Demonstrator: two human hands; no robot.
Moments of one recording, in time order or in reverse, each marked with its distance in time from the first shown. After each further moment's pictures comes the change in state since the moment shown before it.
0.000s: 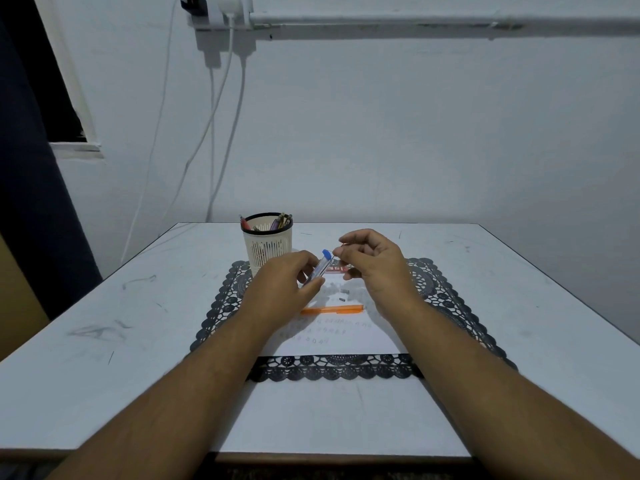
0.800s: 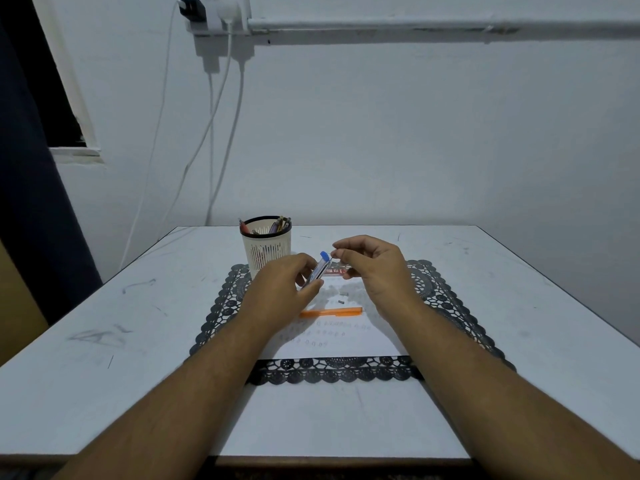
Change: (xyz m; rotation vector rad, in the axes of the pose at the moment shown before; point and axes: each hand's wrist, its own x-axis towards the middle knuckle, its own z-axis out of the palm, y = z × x) left_hand 0.000 -0.002 0.001 -0.012 0.012 0.005; right_hand -0.003 -0.004 -0.001 -0.111 0.002 -0.035
